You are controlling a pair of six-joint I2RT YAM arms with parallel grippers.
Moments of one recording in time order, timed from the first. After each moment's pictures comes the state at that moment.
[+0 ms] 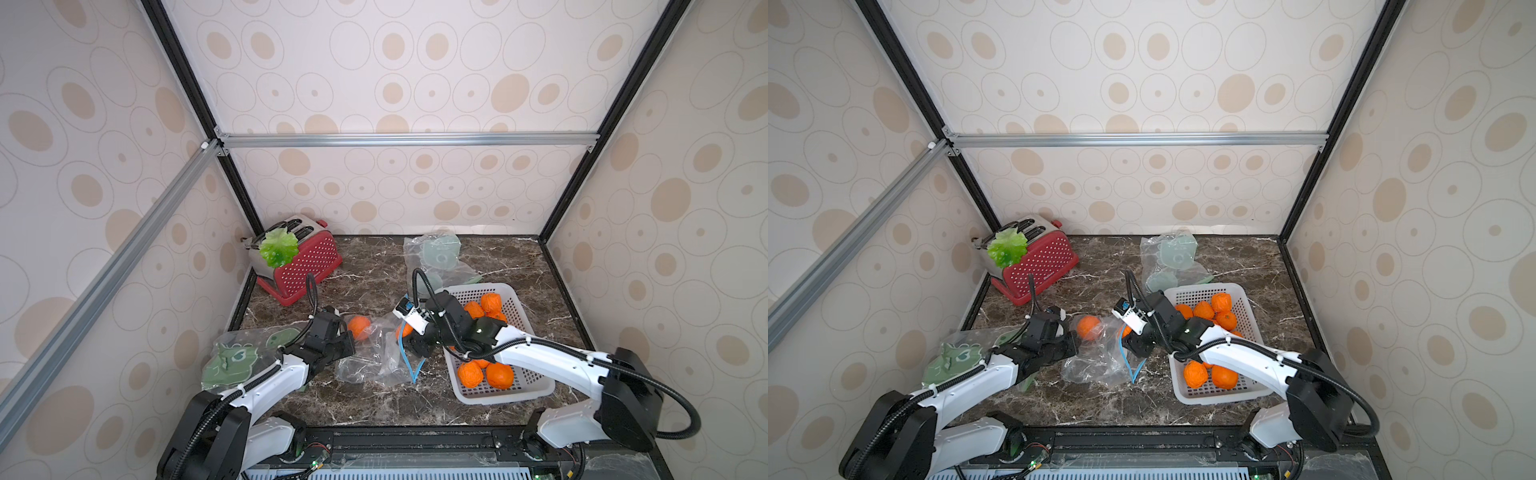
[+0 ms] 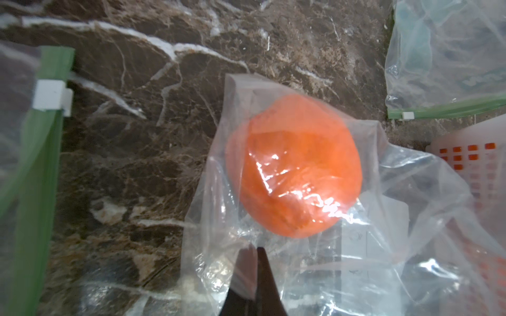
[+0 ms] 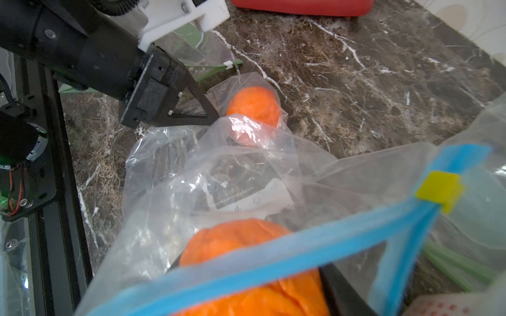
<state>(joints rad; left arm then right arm) -0.39 1.17 0.45 -0.16 0.07 -0.64 0.86 1.34 0.93 -0.30 -0.14 -0.10</state>
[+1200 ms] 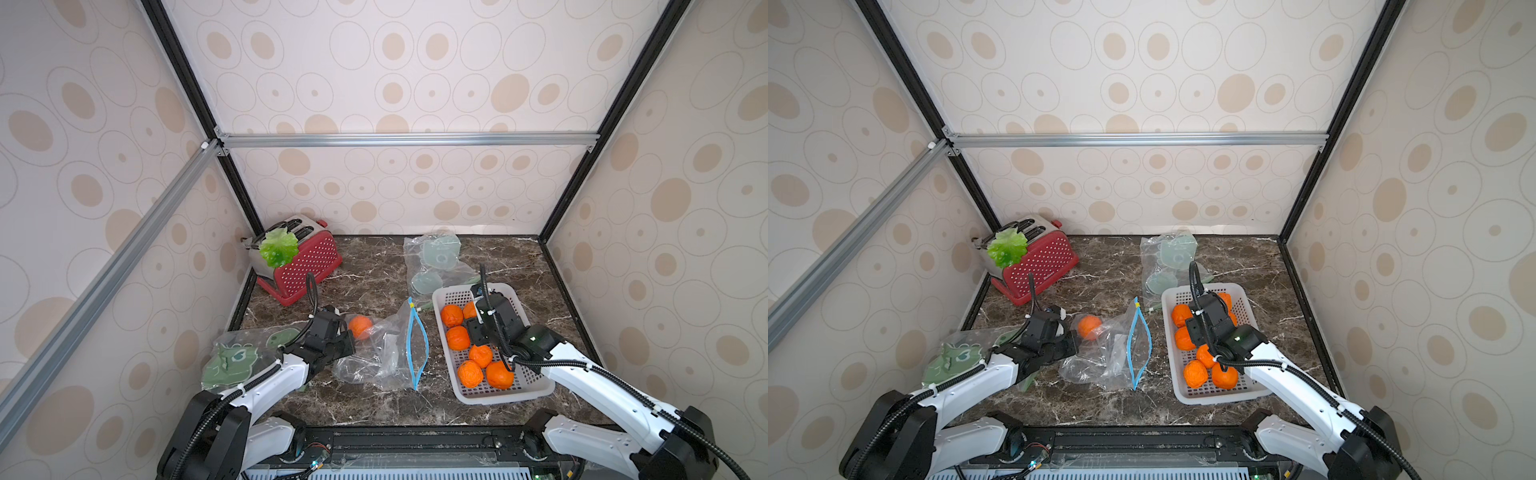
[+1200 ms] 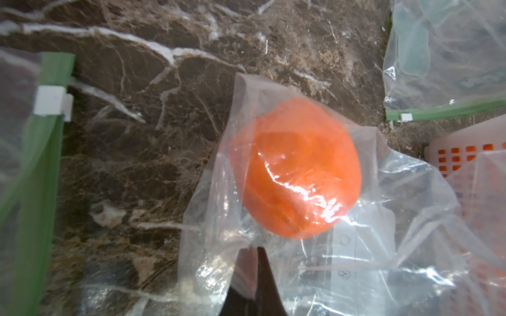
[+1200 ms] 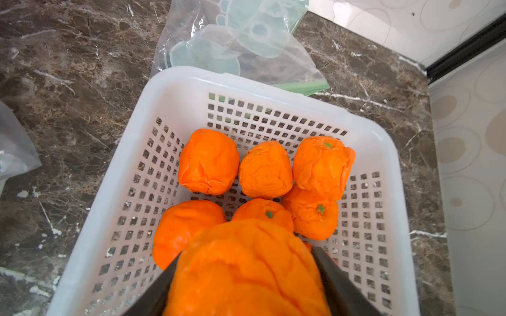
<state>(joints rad) -0.39 1.17 0.45 -0.16 0.07 -0.63 0.61 1.07 0.79 -0.57 0.40 0.13</state>
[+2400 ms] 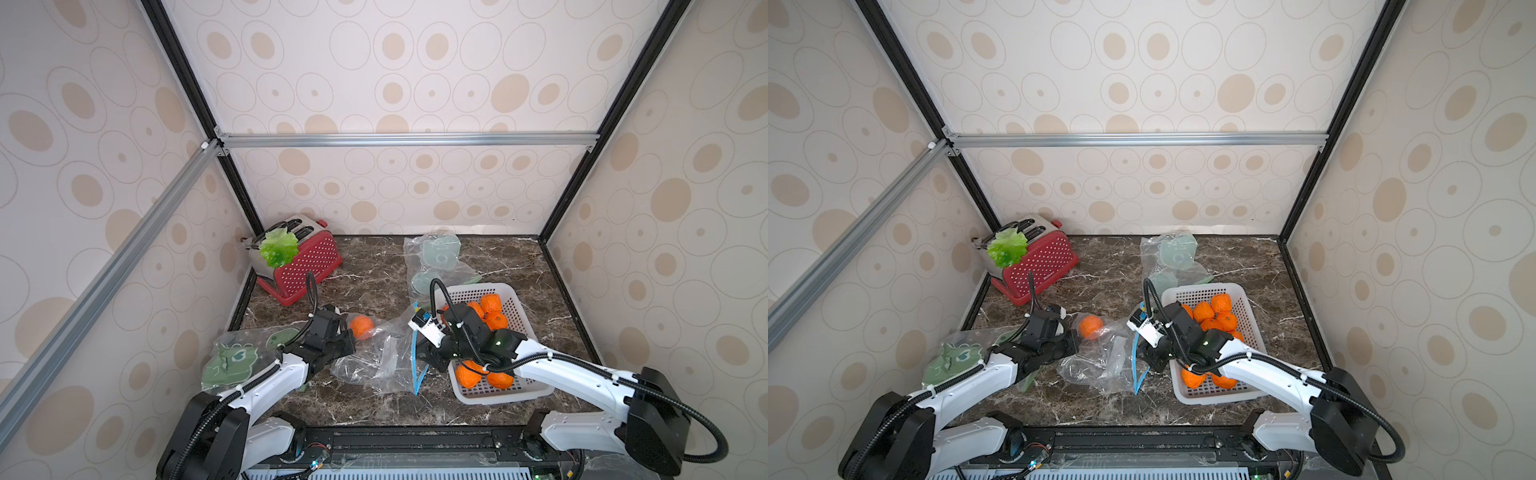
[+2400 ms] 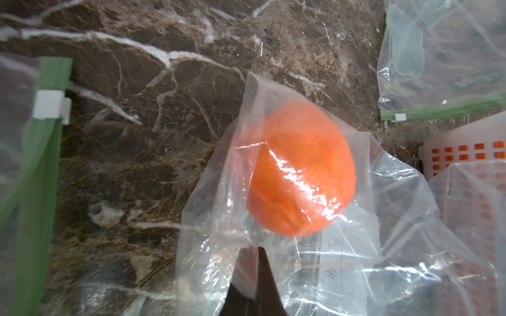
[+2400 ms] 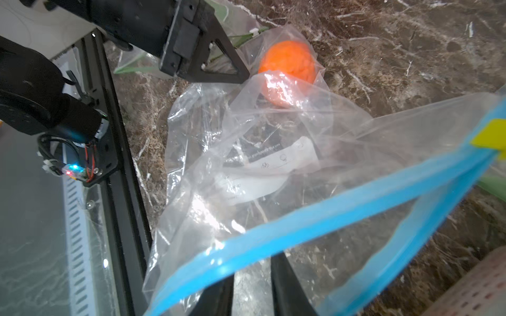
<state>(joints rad) -0.39 1.16 0.46 -0.17 0.08 -0.63 0.83 1.28 0.79 -0.30 -0.29 -0.01</state>
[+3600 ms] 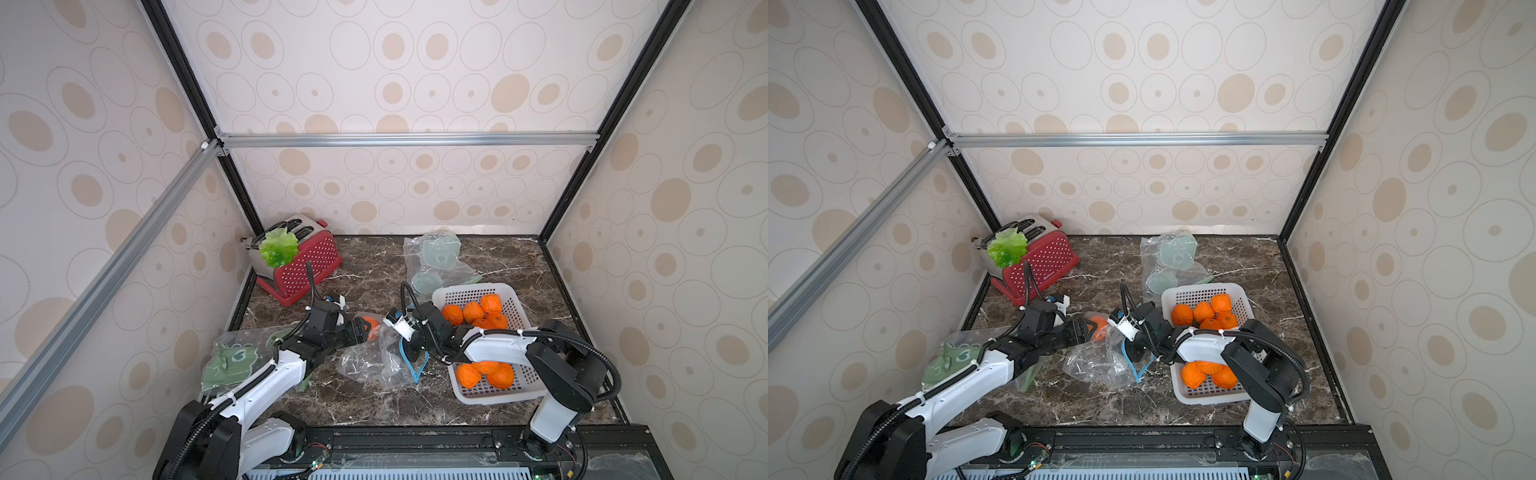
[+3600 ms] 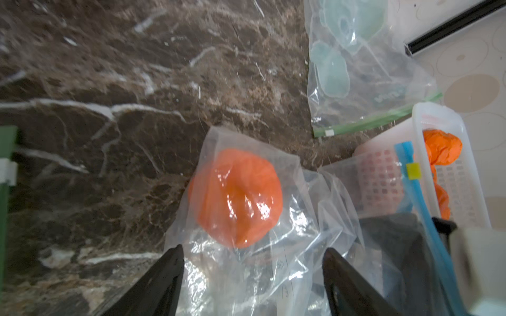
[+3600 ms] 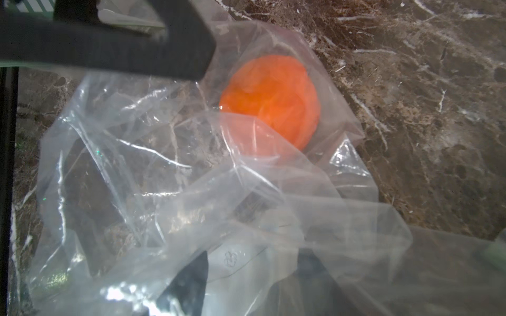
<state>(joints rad) -0.39 1.15 0.57 -0.16 0.15 -0.61 0.84 1.72 0.84 0.14 -0.26 -0.07</state>
